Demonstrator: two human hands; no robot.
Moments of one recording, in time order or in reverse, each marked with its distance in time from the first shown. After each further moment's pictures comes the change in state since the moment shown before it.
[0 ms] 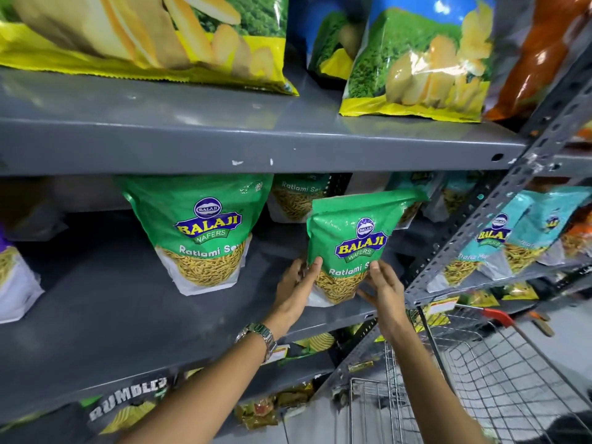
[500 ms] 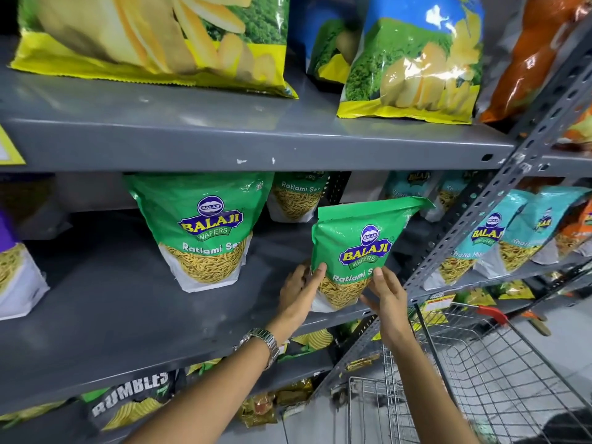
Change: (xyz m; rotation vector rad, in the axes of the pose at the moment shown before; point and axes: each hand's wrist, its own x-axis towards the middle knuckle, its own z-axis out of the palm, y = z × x) left_hand -0.018 -0.004 0.007 0.002 -0.028 0.014; right_hand -0.024 0.002 -0.012 0.002 -0.001 -0.030
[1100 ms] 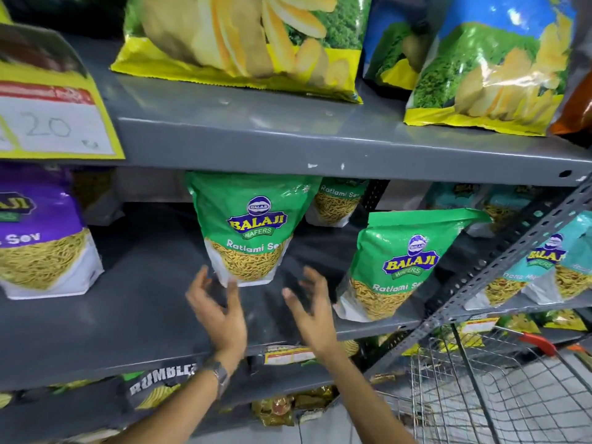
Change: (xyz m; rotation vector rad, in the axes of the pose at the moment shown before) left_hand -0.033 -0.058 -0.125 -0.189 0.938 0.332; right_hand -0.068 0.031 0.147 -0.293 -0.423 -0.283
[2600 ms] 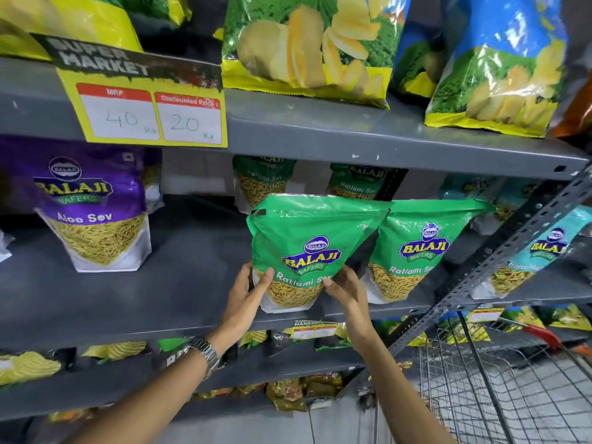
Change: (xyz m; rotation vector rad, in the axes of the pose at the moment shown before) left_hand 0.005 0.052 -0.059 0.121 -0.682 -0.212; right_hand -0.029 -0.021 -0.017 0.322 -0.033 0.096
